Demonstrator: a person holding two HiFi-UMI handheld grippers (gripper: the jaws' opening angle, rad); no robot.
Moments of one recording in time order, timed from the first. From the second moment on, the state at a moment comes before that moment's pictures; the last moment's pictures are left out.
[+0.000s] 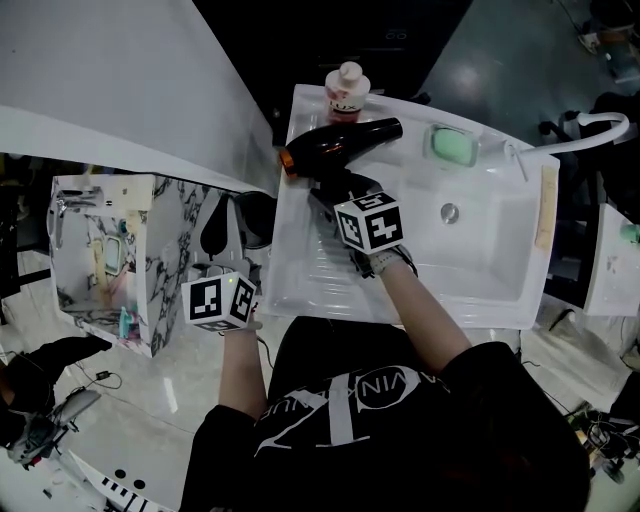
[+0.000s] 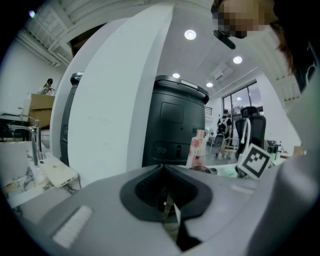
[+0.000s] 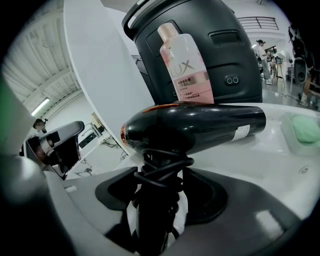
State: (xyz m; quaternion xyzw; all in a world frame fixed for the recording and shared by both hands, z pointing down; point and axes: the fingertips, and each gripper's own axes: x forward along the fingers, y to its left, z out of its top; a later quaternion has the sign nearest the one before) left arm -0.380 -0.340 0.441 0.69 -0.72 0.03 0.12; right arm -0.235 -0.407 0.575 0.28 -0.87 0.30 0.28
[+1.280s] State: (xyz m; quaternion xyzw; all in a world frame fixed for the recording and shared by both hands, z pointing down) left arm -0.349 -0.323 0.418 0.76 -0.64 0.02 0.10; right arm -0.180 -0.379 0.520 0.38 -0.86 0.27 0.22
